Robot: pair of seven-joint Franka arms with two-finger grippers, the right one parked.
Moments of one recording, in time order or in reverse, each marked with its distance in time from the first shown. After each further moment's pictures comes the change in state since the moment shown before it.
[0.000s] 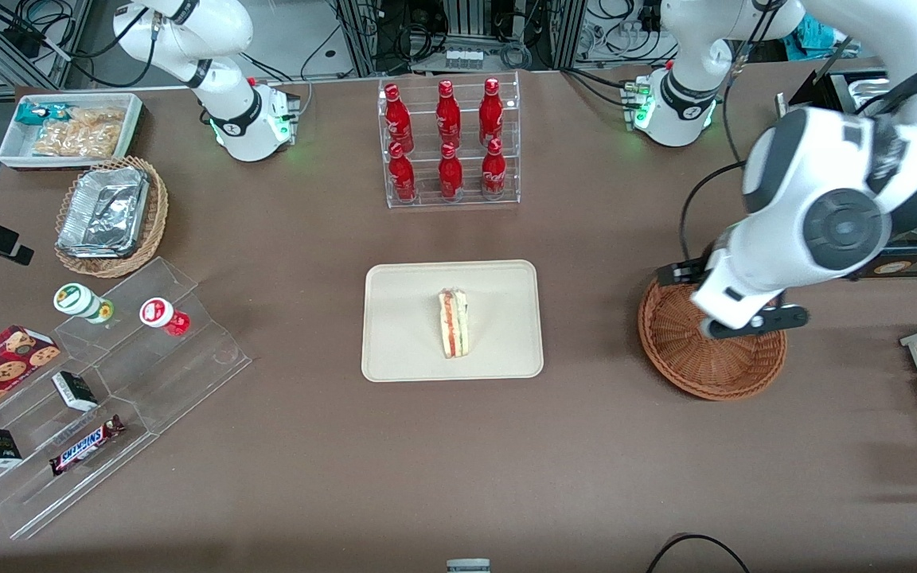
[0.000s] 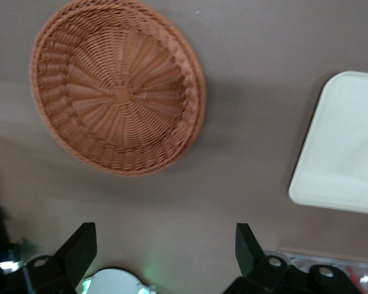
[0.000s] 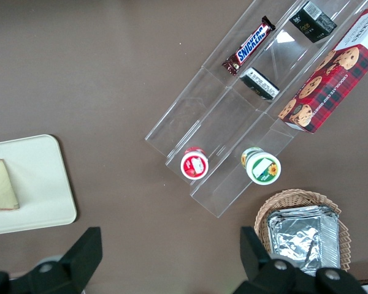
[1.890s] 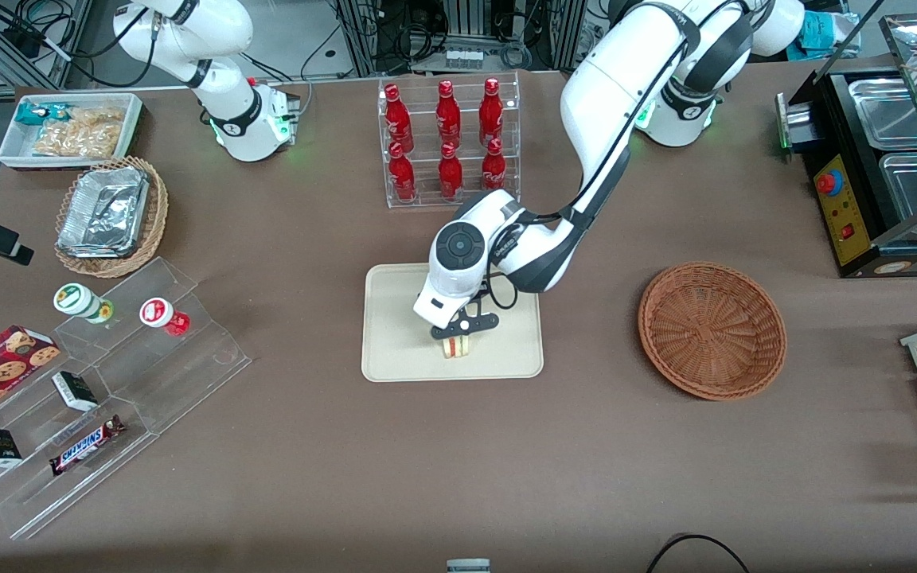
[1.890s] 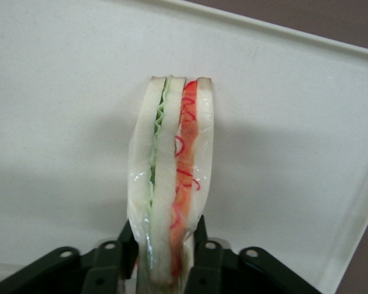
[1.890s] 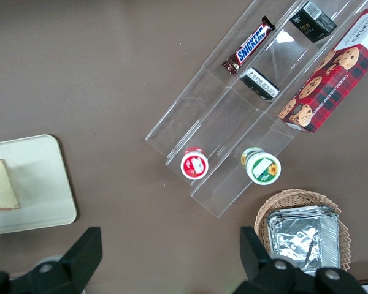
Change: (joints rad) arm -0.567 0.581 -0.019 0.194 -0.034 0.677 -0.626
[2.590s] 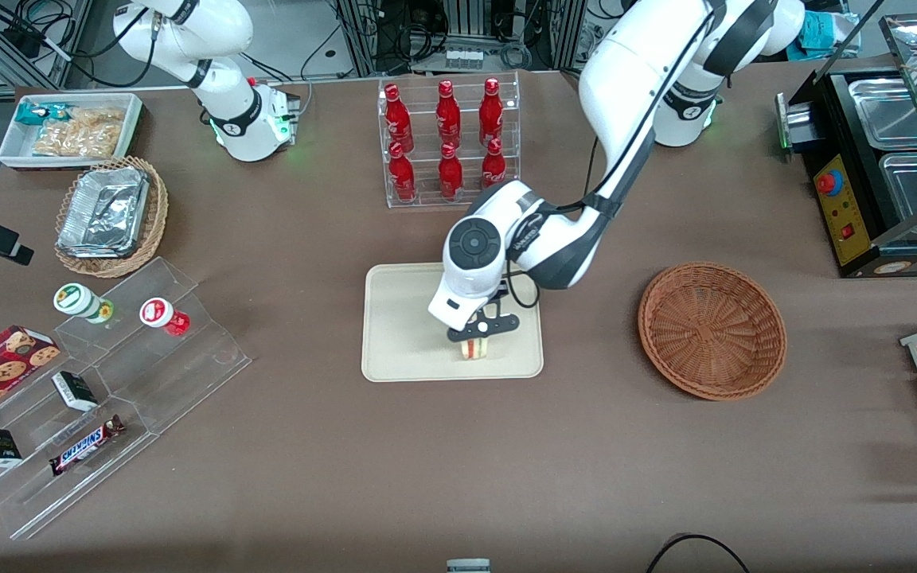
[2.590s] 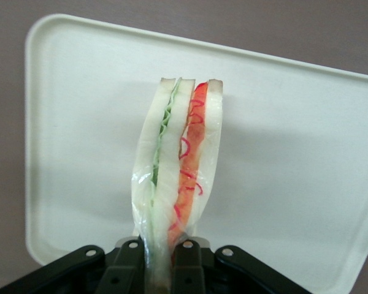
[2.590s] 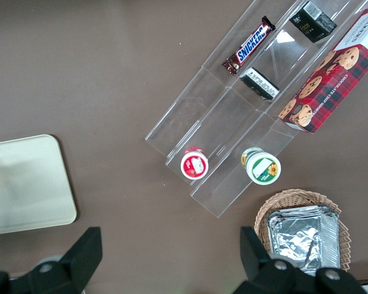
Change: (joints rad) arm 0.008 -0.068 0.034 -0.014 0.016 -0.095 0.035
